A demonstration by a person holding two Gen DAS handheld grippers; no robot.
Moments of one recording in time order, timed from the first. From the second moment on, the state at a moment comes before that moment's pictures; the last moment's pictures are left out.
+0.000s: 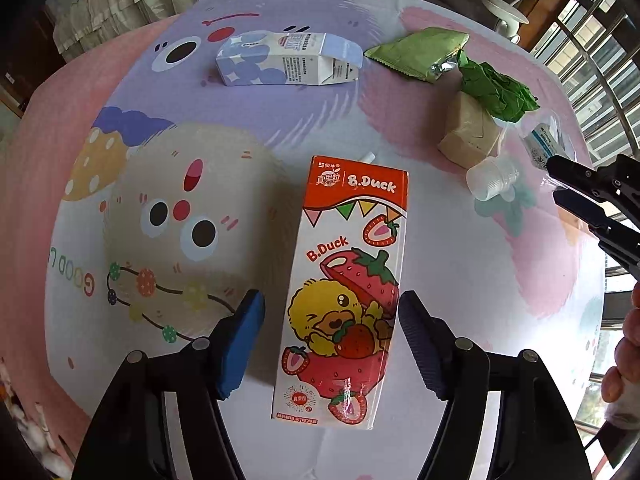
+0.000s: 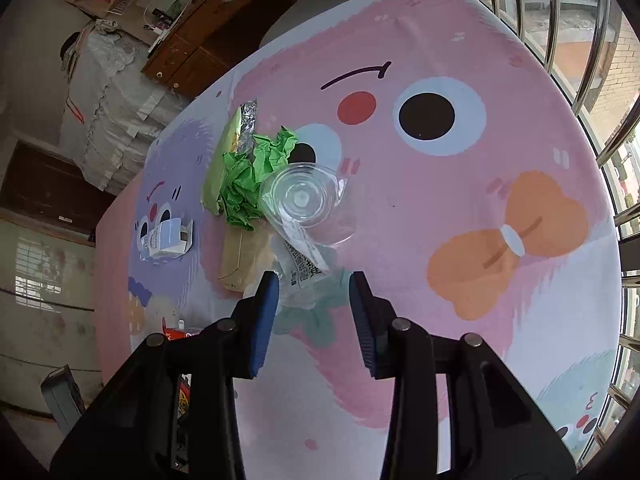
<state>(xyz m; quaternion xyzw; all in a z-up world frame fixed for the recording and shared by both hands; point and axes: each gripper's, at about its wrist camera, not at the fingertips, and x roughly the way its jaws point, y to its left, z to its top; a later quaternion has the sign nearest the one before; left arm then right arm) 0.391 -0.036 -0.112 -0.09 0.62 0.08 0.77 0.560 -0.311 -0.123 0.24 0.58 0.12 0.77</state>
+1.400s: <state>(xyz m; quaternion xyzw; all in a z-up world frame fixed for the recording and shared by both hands) 0.190 0.036 -0.012 -0.05 0.53 0.04 0.84 0.323 -0.205 -0.041 0.08 0.56 0.21 0.80</state>
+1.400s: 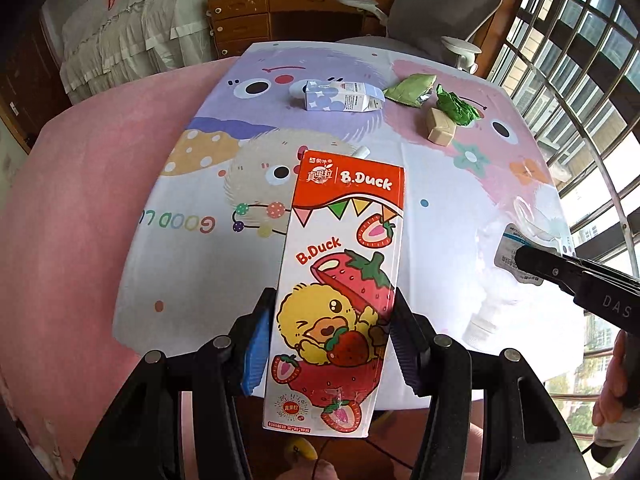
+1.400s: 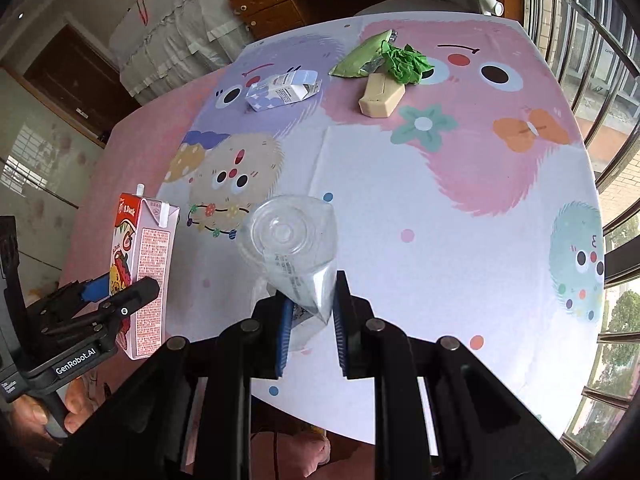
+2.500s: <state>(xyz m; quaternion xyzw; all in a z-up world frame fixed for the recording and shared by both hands) -0.028 0.032 -0.172 0.00 0.61 -0.11 0.78 0.048 -0.173 -0.222 0.07 0.67 0.07 0.73</state>
